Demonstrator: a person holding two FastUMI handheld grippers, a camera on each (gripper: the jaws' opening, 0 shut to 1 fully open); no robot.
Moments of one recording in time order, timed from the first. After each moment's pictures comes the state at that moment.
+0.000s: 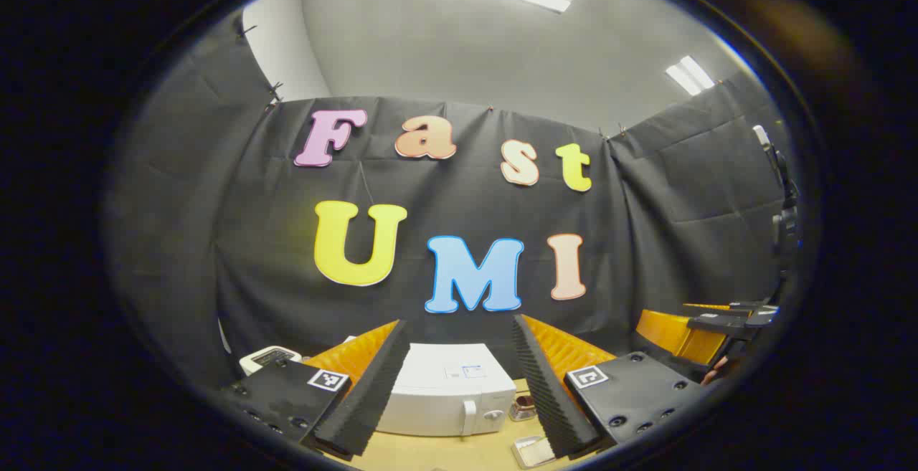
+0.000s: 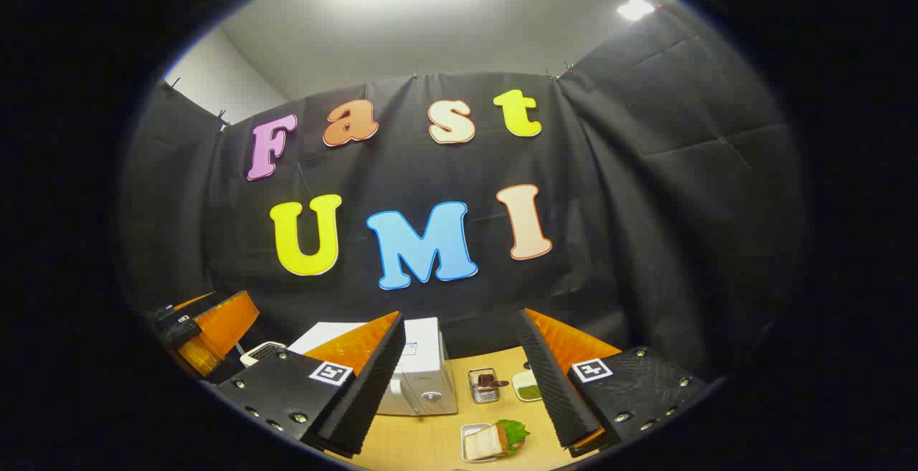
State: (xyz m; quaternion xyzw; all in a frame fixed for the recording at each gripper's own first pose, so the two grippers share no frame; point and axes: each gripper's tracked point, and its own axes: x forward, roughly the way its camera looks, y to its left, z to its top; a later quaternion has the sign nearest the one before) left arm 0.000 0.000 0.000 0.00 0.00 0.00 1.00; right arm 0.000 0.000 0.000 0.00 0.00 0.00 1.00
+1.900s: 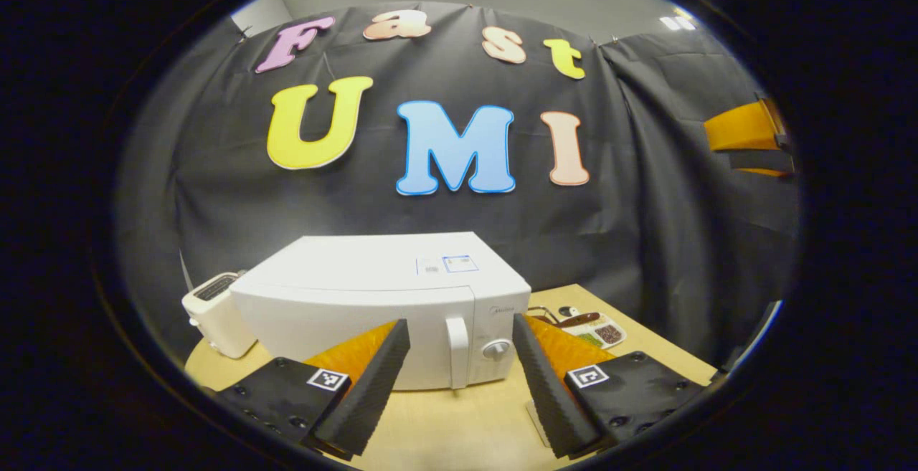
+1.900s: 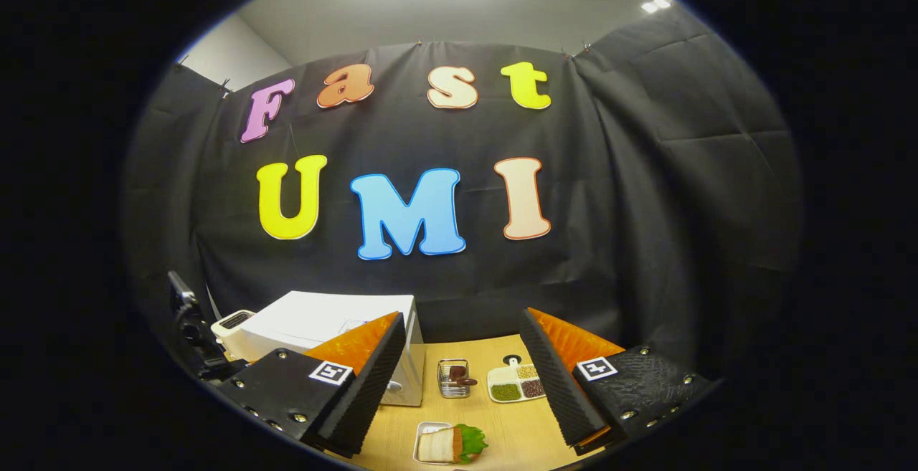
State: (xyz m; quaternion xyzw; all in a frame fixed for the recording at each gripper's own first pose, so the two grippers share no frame) left arm 0.101 -0.024 -0.293 0.02 0.19 -0.03 0.98; right arm 0.066 -0.054 -0.045 -0.04 0.06 0.00 1.00
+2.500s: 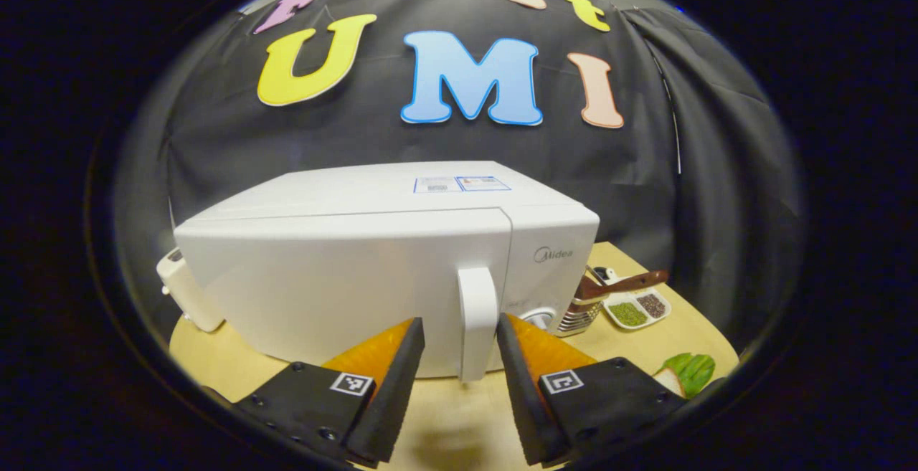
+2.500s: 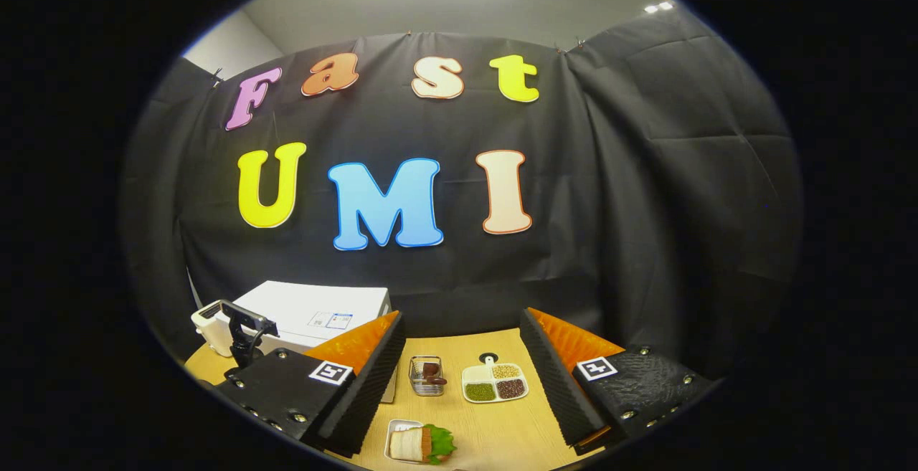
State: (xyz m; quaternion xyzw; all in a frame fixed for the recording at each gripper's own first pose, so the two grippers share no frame) left arm 0.156 -0.015 -0.410 0.01 0.28 -0.01 0.96; right arm 0.082 -0.088 -0.050 -0.06 0.07 -0.02 1.00
